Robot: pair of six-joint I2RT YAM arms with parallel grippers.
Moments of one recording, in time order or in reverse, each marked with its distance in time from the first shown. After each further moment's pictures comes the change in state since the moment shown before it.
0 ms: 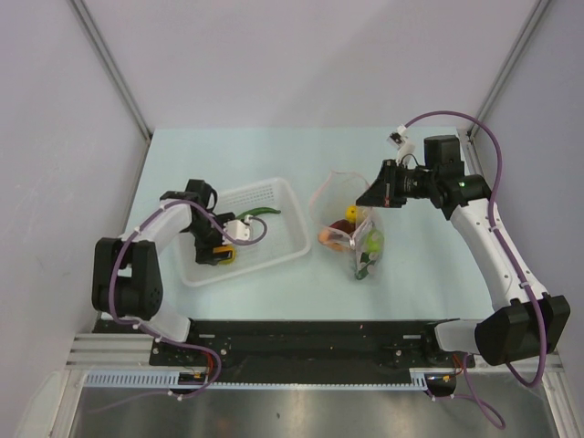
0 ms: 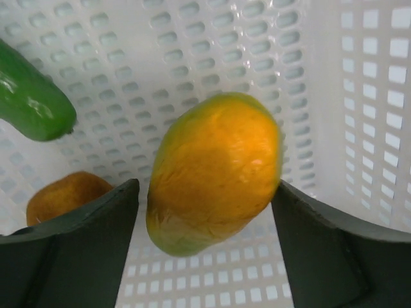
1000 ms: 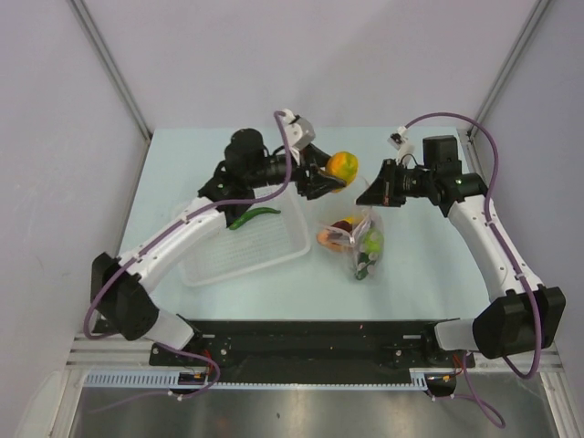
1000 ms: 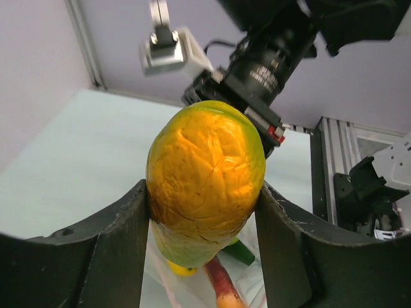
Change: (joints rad) left arm -0.525 -0.127 0.348 1.043 0.406 -1.498; right arm -0.013 0.033 -0.018 0.027 0.000 0.027
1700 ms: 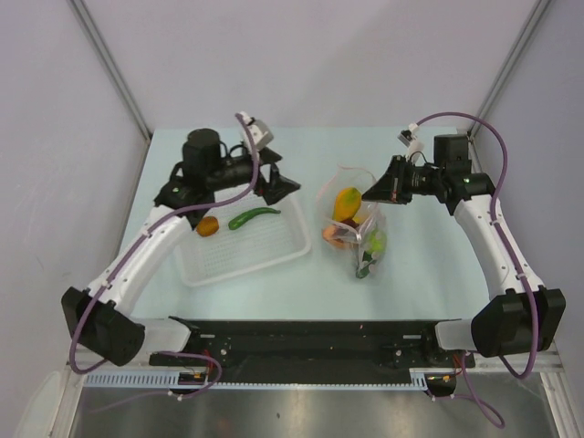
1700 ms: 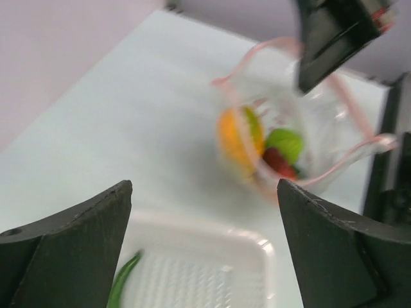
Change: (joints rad) left arm 0.137 -0.100 -0.062 -0.290 -0.056 0.133; right arm -0.074 0.002 0.003 0.013 -0.085 0.037
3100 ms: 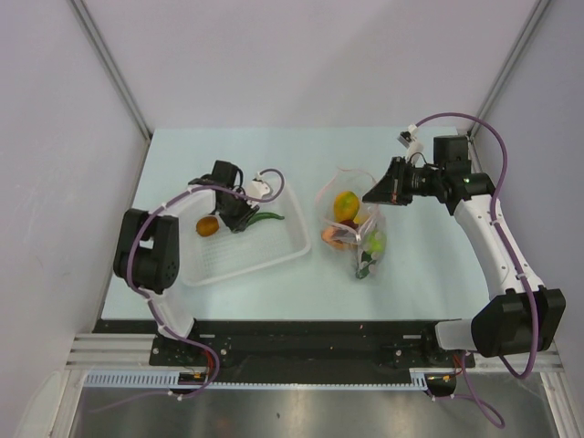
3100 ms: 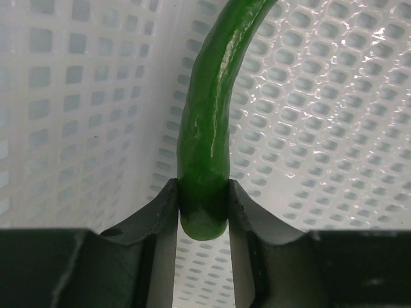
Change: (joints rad) left arm 0.253 0.462 -0.120 -0.382 -0.422 0.602; right arm 0.000 0.000 0.000 -0.023 0.008 -0.028
